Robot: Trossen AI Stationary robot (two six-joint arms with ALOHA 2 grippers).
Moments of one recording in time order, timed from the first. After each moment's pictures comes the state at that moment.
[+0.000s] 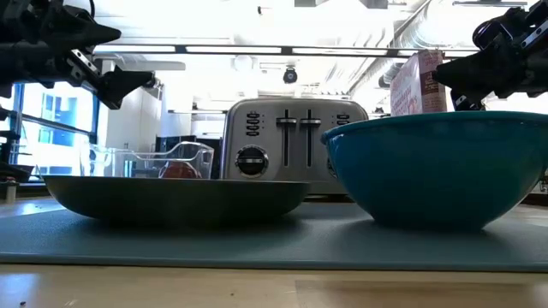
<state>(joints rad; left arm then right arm) 0.18 0.13 0.01 0.17 0.26 -0.29 0.01 0.01 0.01 0.01 -0.01 0.26</state>
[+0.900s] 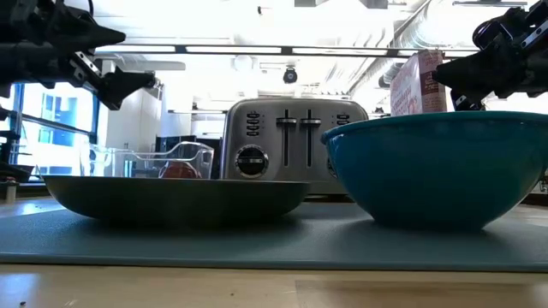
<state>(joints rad) 0.18 0.13 0.01 0.17 0.21 -0.29 0.01 0.01 0.01 0.01 -0.01 0.26</state>
